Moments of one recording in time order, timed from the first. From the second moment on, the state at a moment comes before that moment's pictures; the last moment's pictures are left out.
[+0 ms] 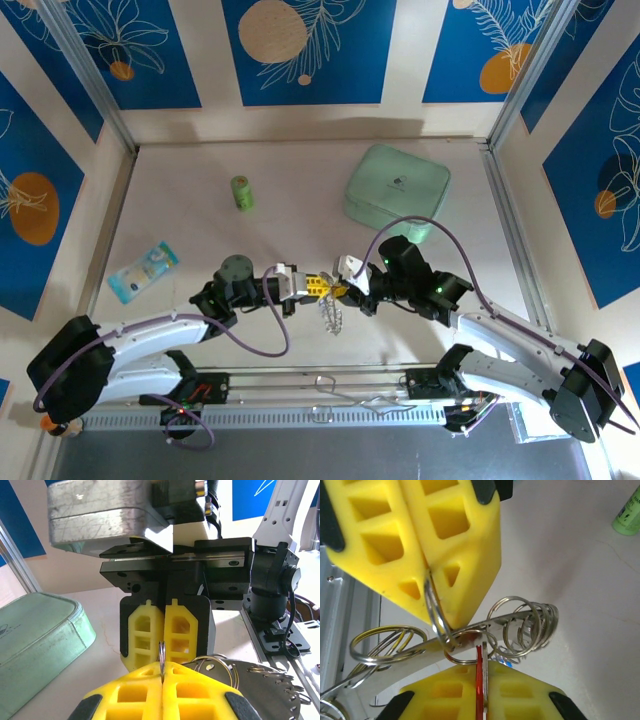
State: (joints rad) left arm -0.85 1.14 0.43 0.62 0.61 0.26; right arm 0.77 0.96 0.65 -0.34 -0.47 -0.38
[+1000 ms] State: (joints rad) left arm -0.85 1.06 0.41 0.45 0.50 0.34; right arm 0.79 0.93 0.74 -0.48 -0.41 -0.48
